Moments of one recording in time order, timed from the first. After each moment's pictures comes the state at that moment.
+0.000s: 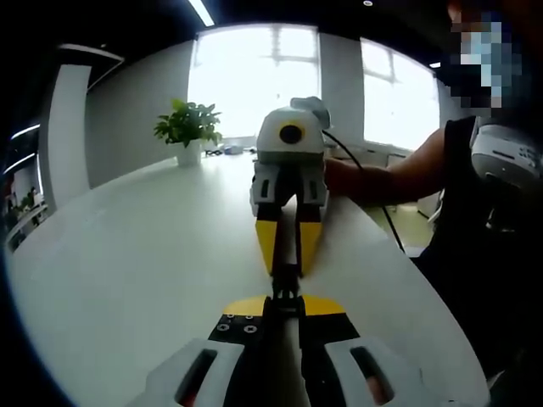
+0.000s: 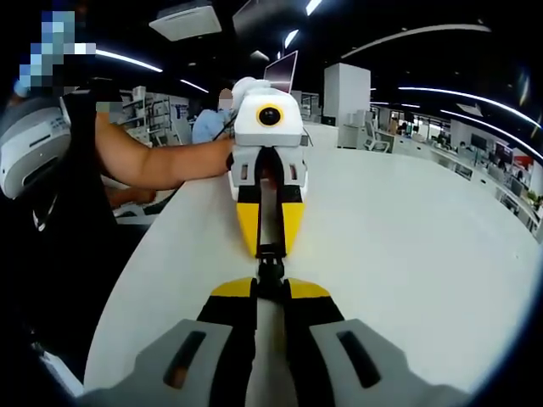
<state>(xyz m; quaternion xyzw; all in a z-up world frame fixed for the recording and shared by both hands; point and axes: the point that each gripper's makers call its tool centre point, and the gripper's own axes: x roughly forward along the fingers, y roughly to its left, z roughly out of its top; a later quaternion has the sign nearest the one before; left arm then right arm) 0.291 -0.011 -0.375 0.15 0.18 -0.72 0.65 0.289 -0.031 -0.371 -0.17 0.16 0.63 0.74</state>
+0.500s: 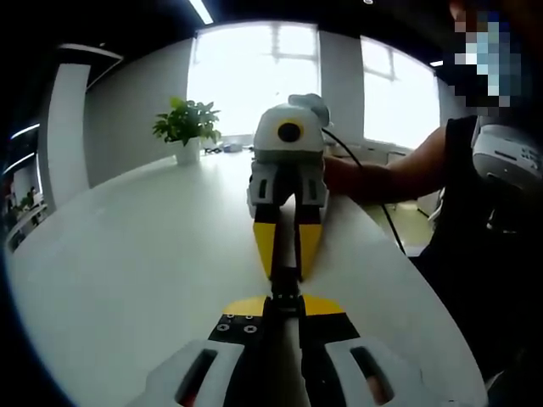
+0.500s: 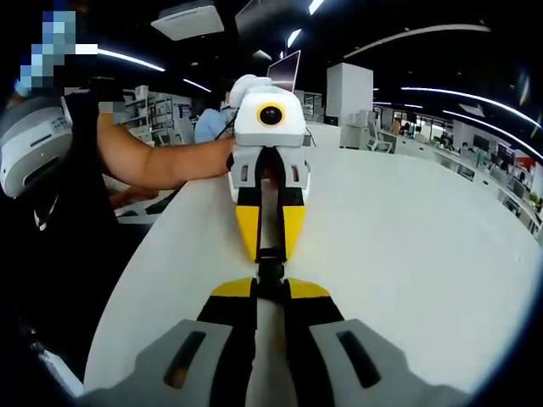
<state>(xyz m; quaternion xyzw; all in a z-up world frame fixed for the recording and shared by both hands) 0.289 -0.014 -0.375 0.16 0.18 -0.72 0.65 0.287 -0.028 -0.370 -0.17 0.16 0.64 0.73</state>
